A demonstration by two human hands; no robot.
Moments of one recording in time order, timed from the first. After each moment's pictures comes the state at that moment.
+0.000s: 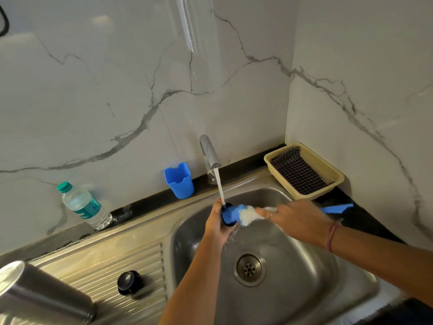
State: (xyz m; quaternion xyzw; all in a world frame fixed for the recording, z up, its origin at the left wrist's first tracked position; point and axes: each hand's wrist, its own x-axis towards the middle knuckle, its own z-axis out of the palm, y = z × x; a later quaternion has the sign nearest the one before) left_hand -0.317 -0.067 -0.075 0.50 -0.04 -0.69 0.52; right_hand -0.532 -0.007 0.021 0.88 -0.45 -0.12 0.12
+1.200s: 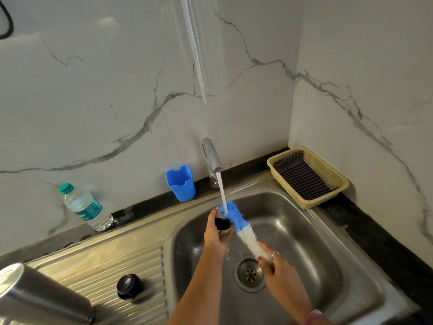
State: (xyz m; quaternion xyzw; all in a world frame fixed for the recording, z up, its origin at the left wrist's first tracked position) left_hand -0.310 -0.054 -0.092 0.50 0.02 -0.67 0.55; right_hand -0.464 0.073 -0.056 0.56 -0.68 0.26 -0.39
